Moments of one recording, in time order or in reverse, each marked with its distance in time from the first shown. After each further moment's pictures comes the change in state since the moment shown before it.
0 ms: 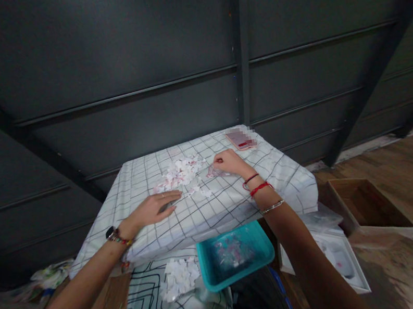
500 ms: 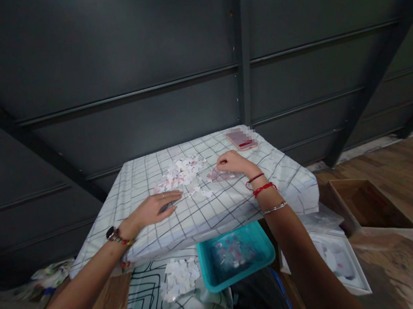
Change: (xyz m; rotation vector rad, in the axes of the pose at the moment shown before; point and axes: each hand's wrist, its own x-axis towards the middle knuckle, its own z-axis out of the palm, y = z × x) left_hand 0.000 0.001 -0.001 0.049 -0.018 -0.004; right_hand -0.004 0.009 -0.008 0.171 -0.149 -0.007
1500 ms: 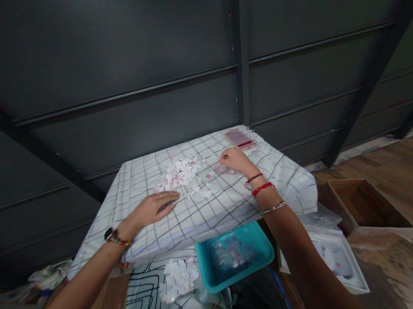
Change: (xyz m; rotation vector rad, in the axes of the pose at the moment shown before) left_hand 0.000 0.000 0.001 0.012 0.030 -0.015; right_hand 0.001 0.002 0.001 -0.147 0.229 0.103
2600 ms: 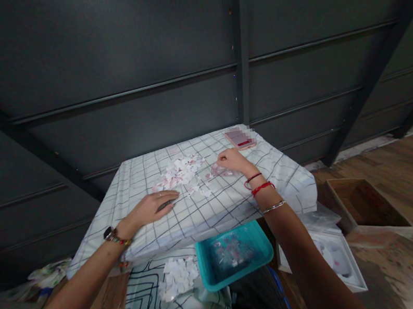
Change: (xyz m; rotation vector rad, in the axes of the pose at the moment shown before) left_hand 0.001 0.001 -0.001 0.002 0.017 -0.006; right_hand -0.002 -0.005 -0.003 0.067 -0.088 -0.030
